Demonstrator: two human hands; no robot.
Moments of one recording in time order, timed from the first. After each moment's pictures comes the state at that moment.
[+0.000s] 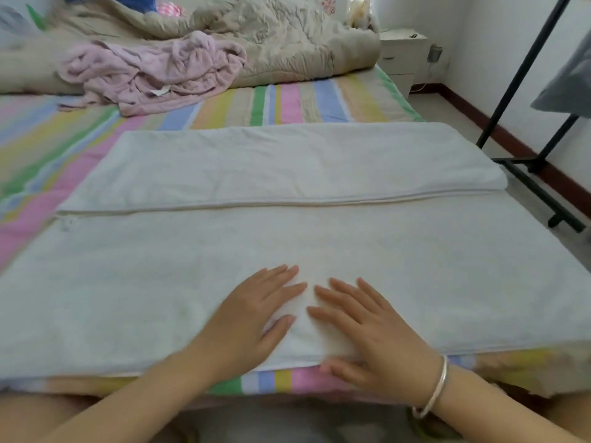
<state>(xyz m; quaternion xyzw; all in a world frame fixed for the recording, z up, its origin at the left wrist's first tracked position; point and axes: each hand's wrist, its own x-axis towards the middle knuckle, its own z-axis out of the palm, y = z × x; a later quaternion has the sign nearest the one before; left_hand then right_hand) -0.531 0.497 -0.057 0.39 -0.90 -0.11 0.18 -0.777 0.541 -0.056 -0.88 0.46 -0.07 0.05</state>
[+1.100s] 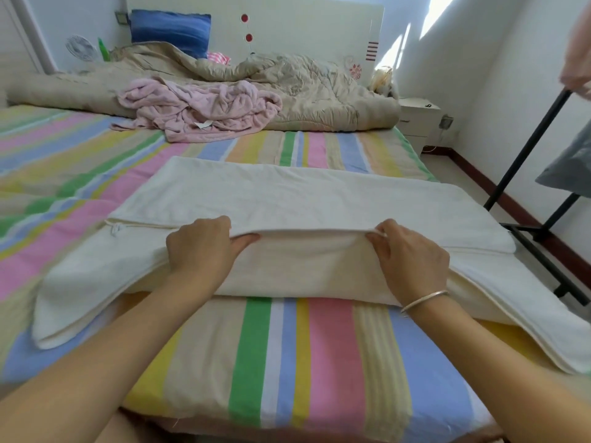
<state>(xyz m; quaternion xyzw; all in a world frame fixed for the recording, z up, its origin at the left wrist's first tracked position) -0.475 0.433 0.026 0.72 -0.66 0.13 0.18 -0.770 0.438 0.023 -0.69 0.62 -0.27 -0.24</state>
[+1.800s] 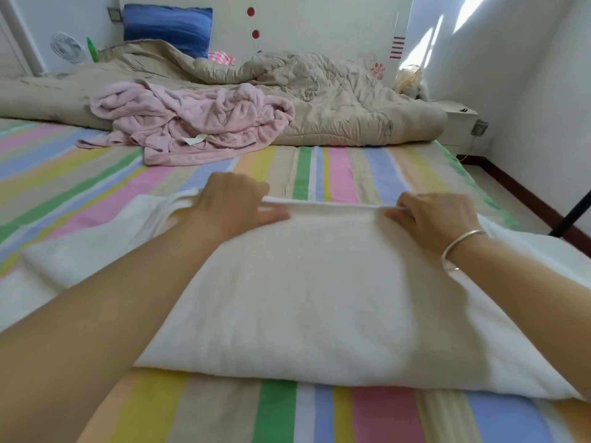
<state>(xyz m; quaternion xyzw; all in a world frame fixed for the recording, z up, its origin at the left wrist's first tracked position) -0.450 0.108 0.034 0.54 -0.79 0.25 0.12 -0.786 0.118 0.039 -0.76 0.59 -0.06 -0.27</state>
